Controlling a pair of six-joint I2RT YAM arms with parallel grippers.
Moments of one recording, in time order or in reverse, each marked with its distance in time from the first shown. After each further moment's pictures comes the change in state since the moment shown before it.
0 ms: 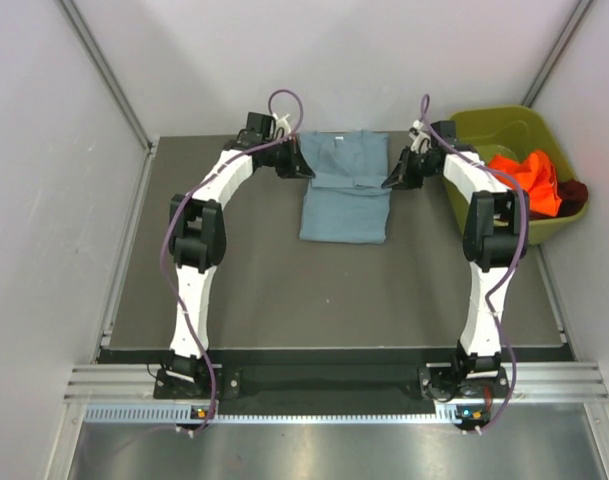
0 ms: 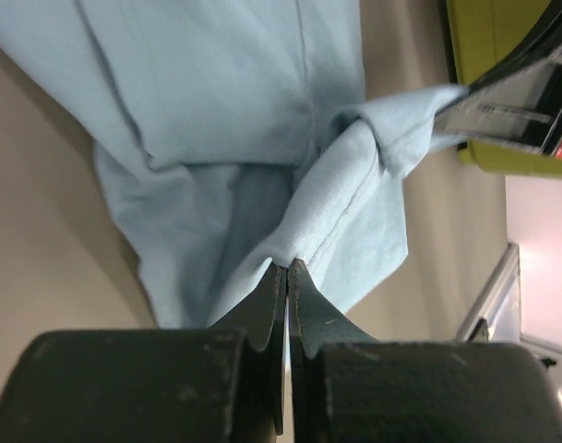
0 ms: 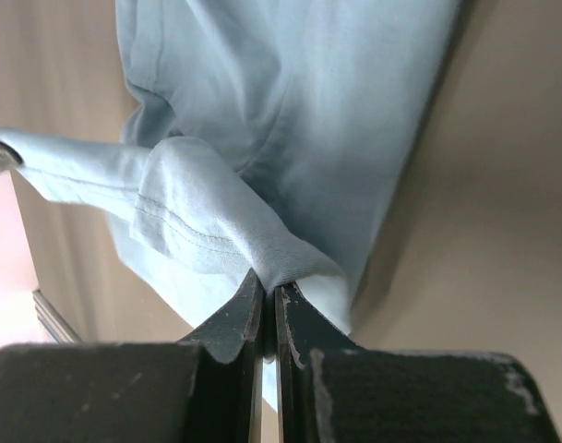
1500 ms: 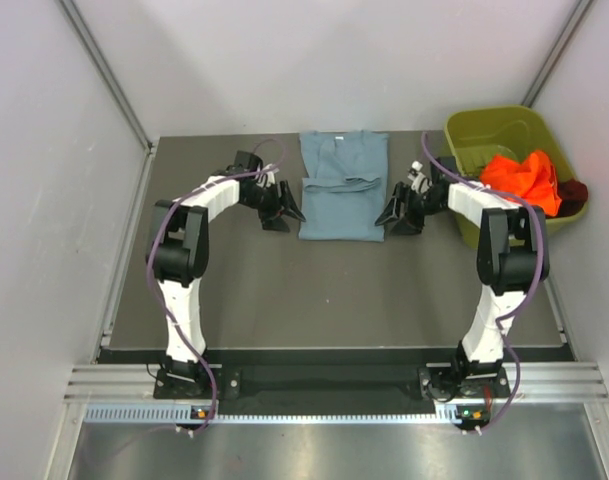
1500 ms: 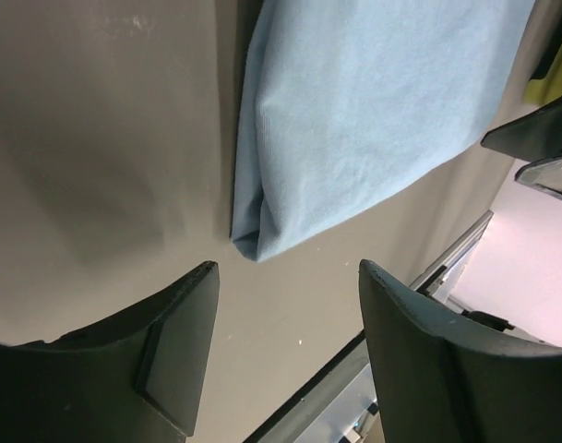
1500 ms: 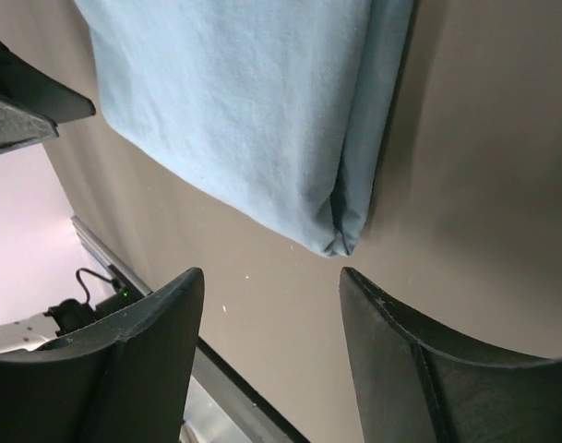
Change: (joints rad) left arm 0.044 -0.240 -0.540 -0.049 -0.018 -0.110; right arm 0.019 -0.261 -0.481 0.025 -0.074 0.053
